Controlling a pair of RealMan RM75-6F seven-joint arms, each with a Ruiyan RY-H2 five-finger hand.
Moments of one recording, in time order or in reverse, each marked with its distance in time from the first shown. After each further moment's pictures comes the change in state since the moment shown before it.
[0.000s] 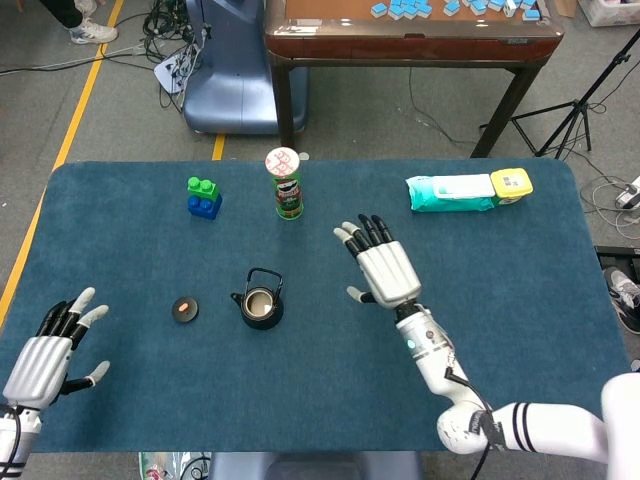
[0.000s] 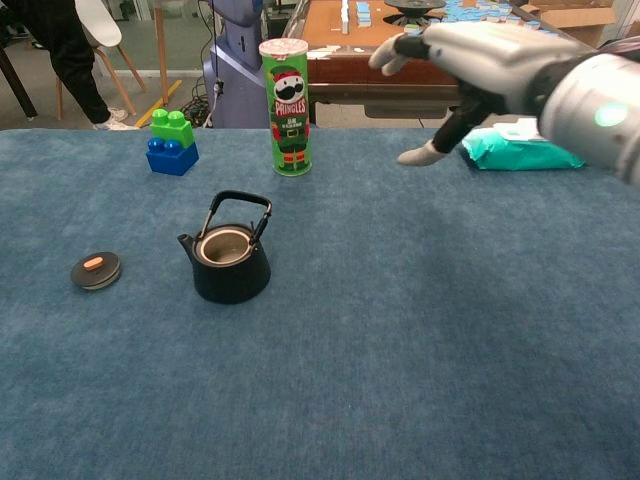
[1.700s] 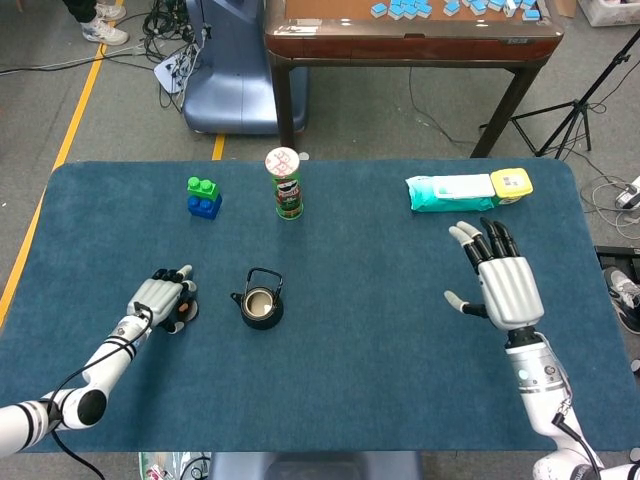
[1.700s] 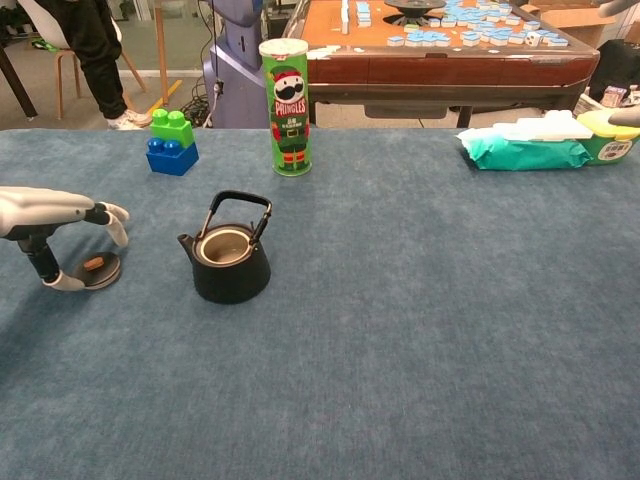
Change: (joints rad) left arm -0.612 -0.273 -0.031 0.253 -0.741 -0.672 0.470; right arm -0.339 0.295 -0.052 -0.122 -0.219 0.149 0.249
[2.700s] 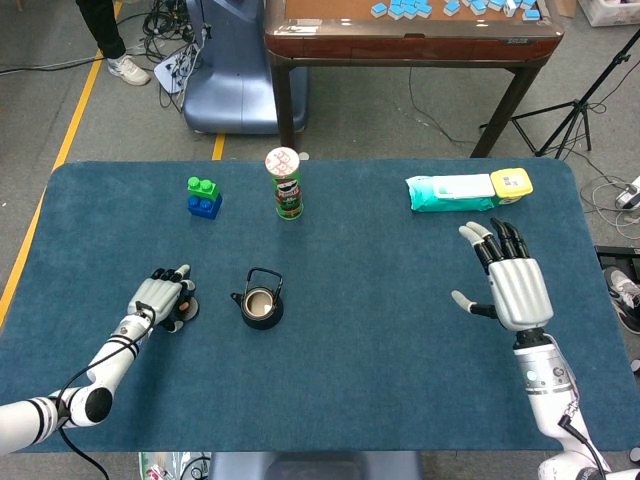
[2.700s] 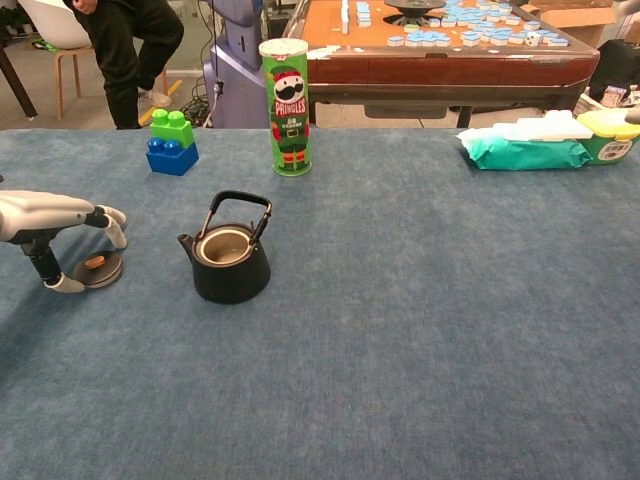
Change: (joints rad) left arm -0.034 -0.032 0.049 0.038 -0.056 0.032 0.000; right arm -0.041 0.004 0.025 0.016 -0.018 -0.009 0.040
